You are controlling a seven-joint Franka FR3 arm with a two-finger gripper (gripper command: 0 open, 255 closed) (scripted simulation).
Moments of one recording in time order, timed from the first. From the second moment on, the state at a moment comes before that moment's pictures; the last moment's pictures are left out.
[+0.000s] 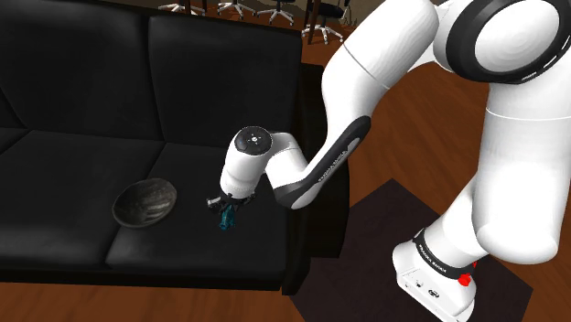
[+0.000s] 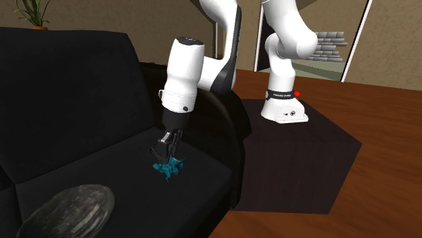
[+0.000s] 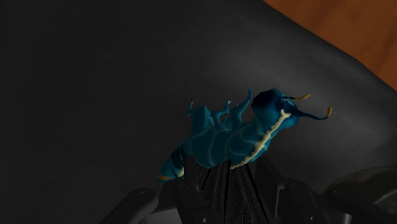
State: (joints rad) arm 0.31 0.49 0.33 -2.22 -0.86 2.85 1.57
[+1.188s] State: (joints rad) arm 0.15 0.29 0.54 -2.28 -0.57 2.71 1.34
